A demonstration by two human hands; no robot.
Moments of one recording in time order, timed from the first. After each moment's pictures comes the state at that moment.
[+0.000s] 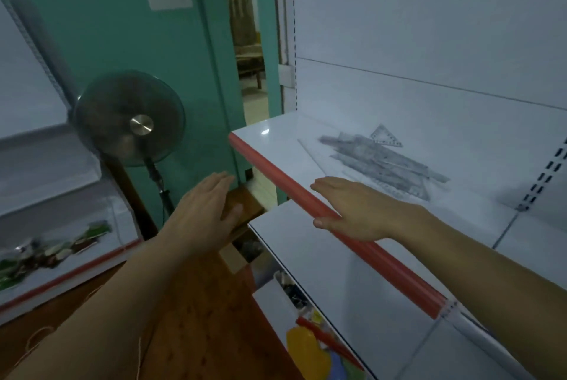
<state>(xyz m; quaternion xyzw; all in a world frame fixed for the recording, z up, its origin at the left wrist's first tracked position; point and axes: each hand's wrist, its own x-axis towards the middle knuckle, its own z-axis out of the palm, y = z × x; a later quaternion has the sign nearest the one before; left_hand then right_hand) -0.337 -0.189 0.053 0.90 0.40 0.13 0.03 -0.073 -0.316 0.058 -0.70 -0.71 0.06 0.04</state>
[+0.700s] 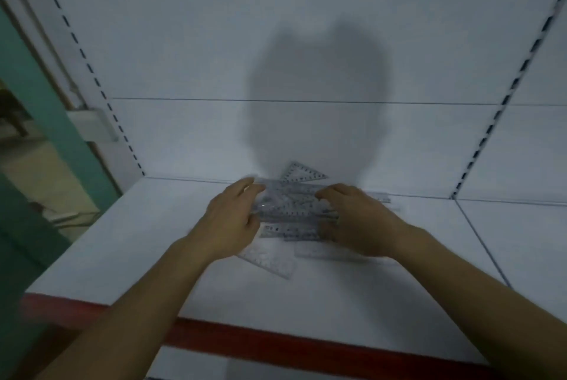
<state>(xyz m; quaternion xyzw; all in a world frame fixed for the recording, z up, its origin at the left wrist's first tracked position) -0.017 0.029 0.014 0.98 -0.04 0.07 0.18 0.048 -0.234 0.031 -0.94 -0.33 0.03 0.13</state>
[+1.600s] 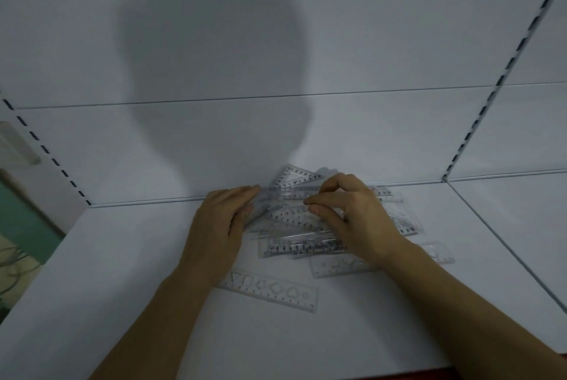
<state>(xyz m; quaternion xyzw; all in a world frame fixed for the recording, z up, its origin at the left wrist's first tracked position) 0.031 0.061 -0.017 0.90 -0.14 0.25 0.32 0.058 -0.197 -0.004 -0.88 -0.29 -0.23 0.30</state>
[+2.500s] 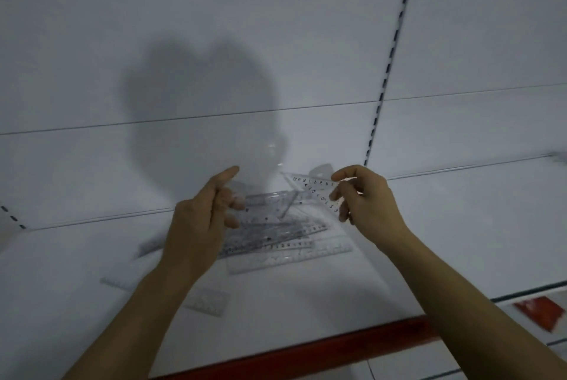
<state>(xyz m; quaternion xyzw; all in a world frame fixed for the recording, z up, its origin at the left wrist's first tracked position) 0.002 -0.055 0.034 0.83 -0.14 0.21 0.49 0.015 -0.328 0.044 -0.81 -0.01 -0.14 0.57</state>
